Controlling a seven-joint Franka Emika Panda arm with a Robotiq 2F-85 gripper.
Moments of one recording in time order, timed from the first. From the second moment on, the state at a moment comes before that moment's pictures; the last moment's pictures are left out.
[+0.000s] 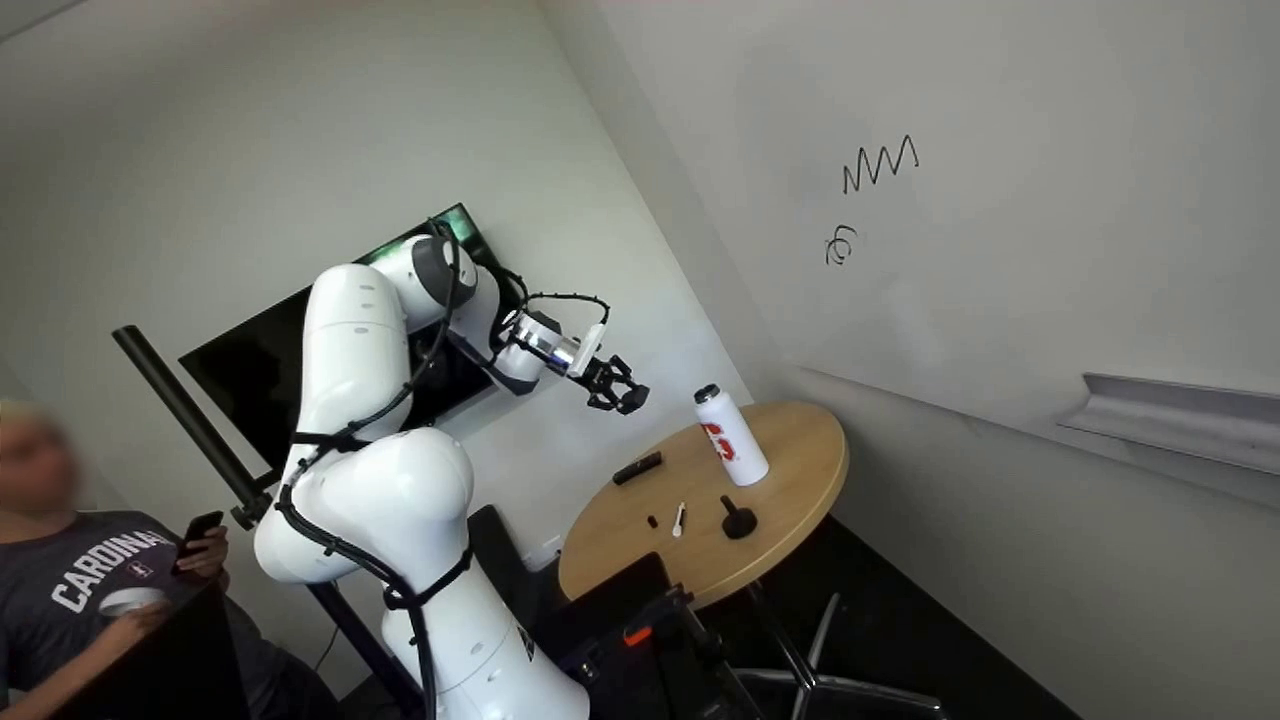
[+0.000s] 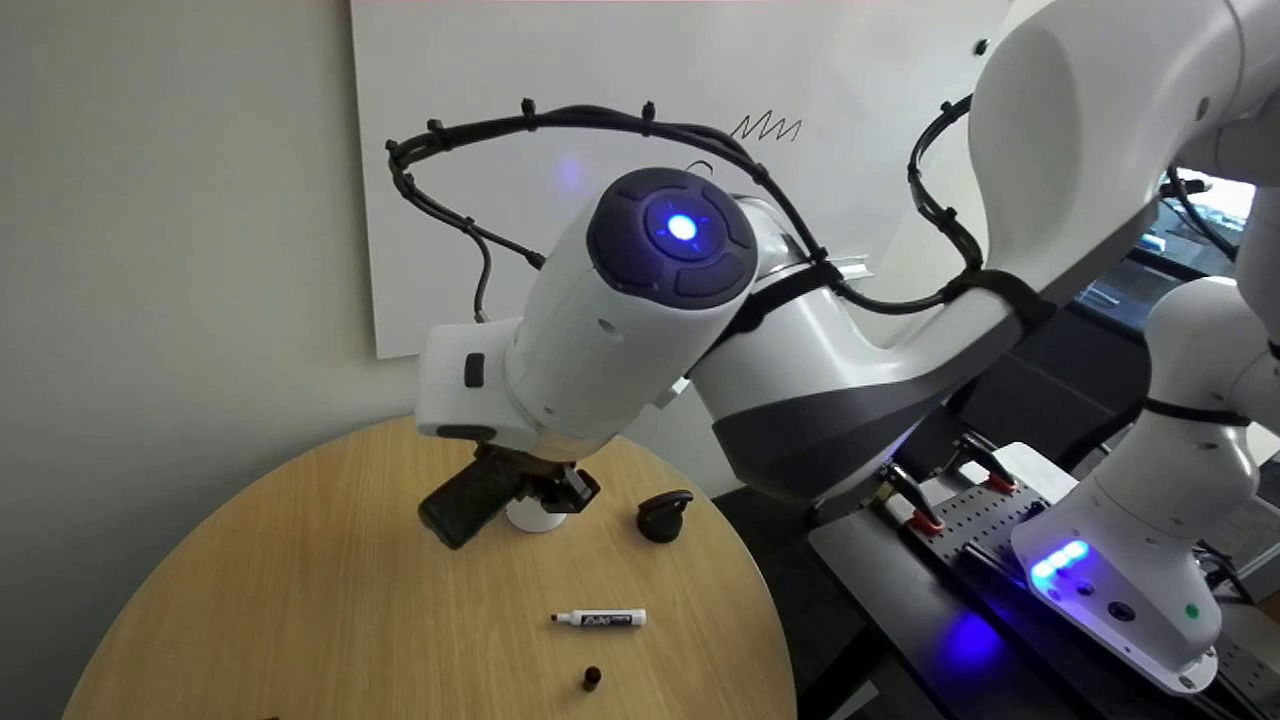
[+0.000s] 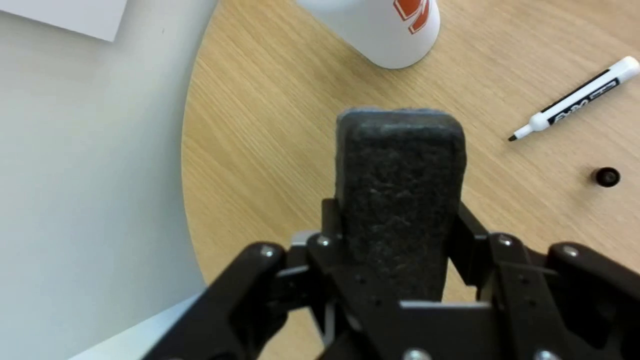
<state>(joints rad) 1.15 0.66 0.13 -1.57 -0.72 2.26 -0.38</state>
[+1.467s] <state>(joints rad) 0.90 0.11 0.13 -1.97 -1.06 2.20 0.52</state>
